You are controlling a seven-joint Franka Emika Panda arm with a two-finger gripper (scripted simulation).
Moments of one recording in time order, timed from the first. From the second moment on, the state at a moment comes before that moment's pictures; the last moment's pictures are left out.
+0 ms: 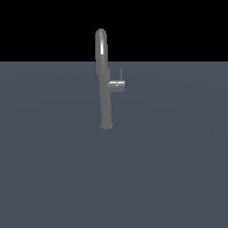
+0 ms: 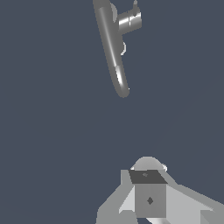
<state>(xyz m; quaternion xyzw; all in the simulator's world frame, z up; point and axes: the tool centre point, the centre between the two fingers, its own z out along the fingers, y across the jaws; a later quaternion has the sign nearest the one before) -0.167 0.012 0.487 -0.98 0.10 0.11 0.10</state>
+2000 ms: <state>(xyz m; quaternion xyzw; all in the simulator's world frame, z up) 0.052 -0.017 0.349 -0.71 0.40 0.42 0.40</state>
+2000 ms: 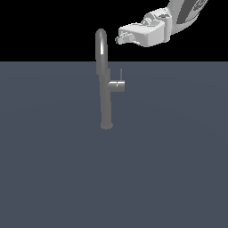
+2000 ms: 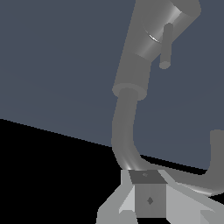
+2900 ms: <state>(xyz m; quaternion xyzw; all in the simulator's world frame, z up) 0.093 -0.026 0.253 -0.52 0.49 0.51 0.49</state>
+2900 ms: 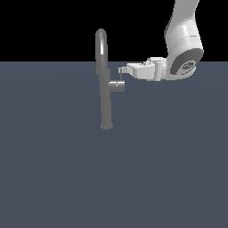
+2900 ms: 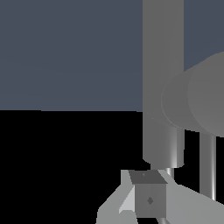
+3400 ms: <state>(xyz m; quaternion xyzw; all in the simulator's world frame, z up) 0.090 -0.025 0.249 -0.51 0.49 0.51 0.49</state>
